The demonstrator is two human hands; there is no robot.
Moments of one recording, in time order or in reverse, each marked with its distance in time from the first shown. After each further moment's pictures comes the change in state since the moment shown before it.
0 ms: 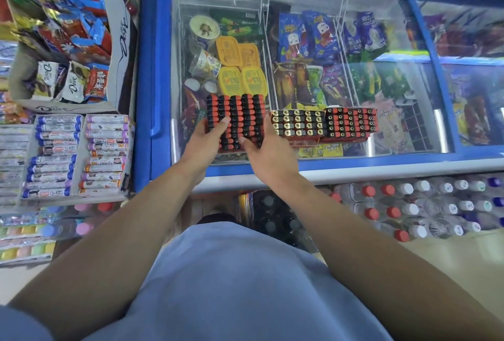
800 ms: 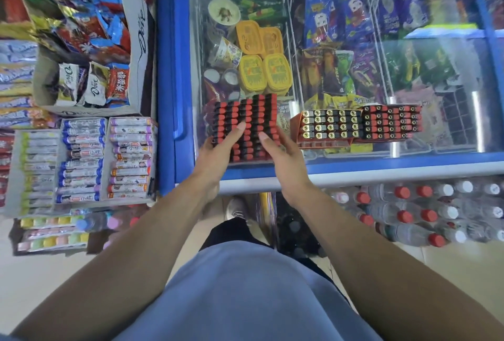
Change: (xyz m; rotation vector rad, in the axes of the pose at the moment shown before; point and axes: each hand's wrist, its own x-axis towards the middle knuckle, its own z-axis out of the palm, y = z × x) left_hand -0.001 -0.013 -0.025 -0.134 0.032 -0.173; right_hand 0.001 -0.011 0.034 1.050 -0.146 0.233
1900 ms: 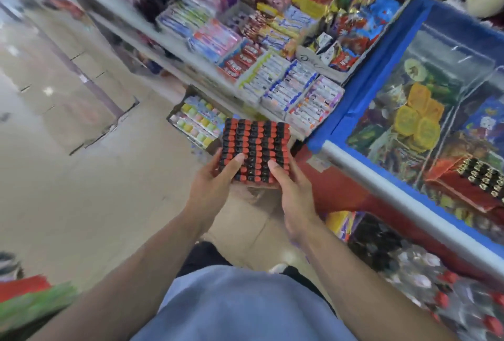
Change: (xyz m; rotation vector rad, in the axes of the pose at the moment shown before) left_hand -0.303 -0.157 -0.199 -0.378 0.559 0.301; right_hand -0.250 0.096 0.158 -0.173 -0.604 -0.073
